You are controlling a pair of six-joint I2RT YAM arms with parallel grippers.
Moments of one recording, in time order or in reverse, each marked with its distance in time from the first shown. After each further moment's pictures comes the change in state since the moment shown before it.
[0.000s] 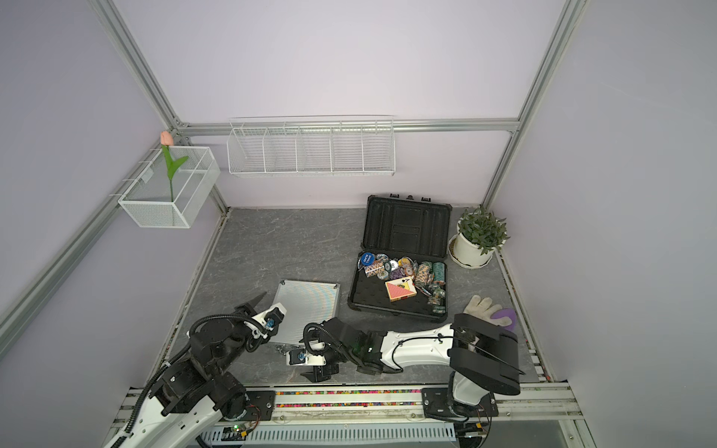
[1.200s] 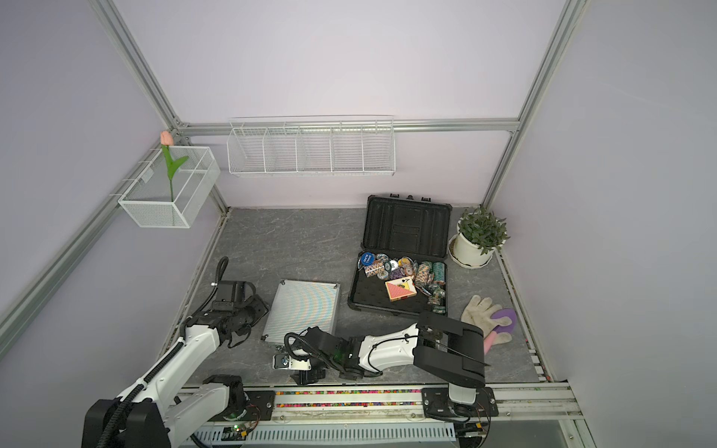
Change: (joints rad) left arm 0.563 0.690 0.047 -0.032 0.313 -1.502; right arm 0.054 0.174 0.119 -0.008 0.106 0.053
